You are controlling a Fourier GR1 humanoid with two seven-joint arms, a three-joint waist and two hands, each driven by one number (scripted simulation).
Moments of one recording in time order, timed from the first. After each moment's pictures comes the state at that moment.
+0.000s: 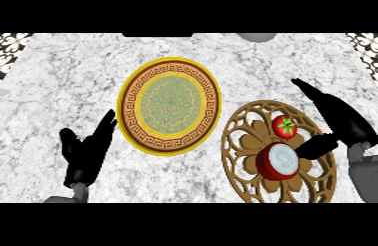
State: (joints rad) left arm 0.00 0.19 -0.15 -1.46 0.20 0.13 0.21; right arm -0.25 -0.51 0.17 -1.58 0.41 0.26 0.41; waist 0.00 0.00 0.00
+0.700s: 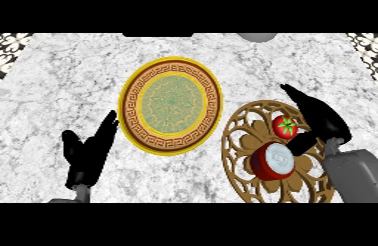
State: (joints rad) left arm 0.02 0.15 -0.13 -1.48 0.15 0.11 0.22; right arm -0.29 -0.39 0.16 -1.42 0.60 0.27 0.36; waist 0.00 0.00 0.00
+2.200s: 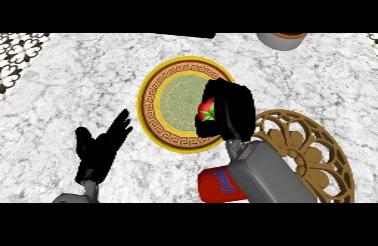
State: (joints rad) left arm -0.02 0.12 -0.14 -1.45 0.12 0.02 0.23; right arm -0.52 -0.02 0.46 -1.43 1.05 -0.17 0.73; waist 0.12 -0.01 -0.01
